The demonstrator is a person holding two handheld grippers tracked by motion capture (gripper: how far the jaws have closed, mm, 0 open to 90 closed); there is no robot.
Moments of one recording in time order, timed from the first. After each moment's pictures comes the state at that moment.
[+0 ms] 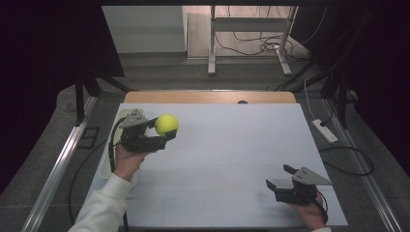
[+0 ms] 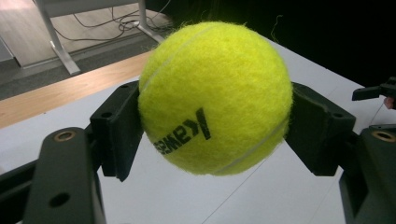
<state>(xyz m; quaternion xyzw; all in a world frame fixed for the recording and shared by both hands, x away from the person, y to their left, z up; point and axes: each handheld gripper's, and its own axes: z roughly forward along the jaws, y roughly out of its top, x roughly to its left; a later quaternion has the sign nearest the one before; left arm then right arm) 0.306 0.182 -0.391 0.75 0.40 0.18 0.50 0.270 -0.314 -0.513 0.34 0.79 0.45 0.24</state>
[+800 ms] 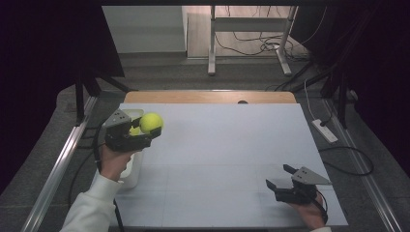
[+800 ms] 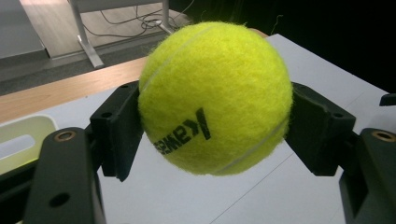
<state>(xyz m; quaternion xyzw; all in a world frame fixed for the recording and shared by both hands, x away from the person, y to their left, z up) 0.305 0.215 -0.393 0.73 0.44 0.20 0.49 0.271 -0.314 -0.514 0.34 0.79 0.45 0.24</state>
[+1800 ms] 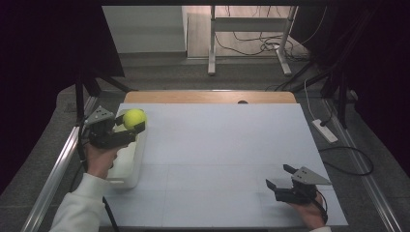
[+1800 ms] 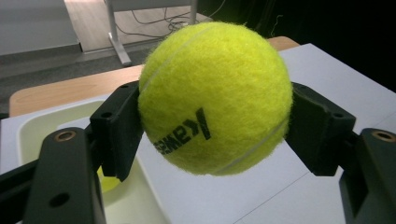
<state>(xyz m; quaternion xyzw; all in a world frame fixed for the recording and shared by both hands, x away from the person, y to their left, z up) 0.304 0.254 -0.391 0.70 0.48 0.22 0.48 0.271 -0.313 -0.514 0.34 0.79 0.45 0.25</state>
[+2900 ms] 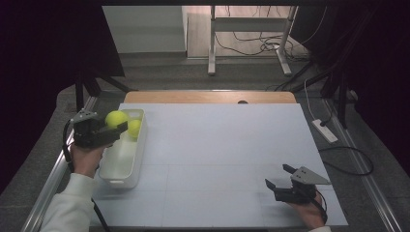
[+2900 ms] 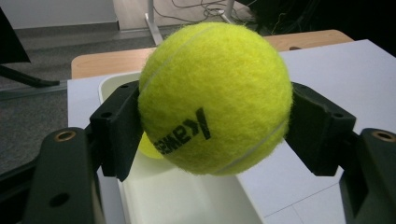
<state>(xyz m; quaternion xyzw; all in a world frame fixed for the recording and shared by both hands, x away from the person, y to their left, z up) 0.311 0.297 -0.413 0.68 0.54 0.23 0.44 0.272 -0.312 -0.513 0.34 0.79 0.45 0.25</state>
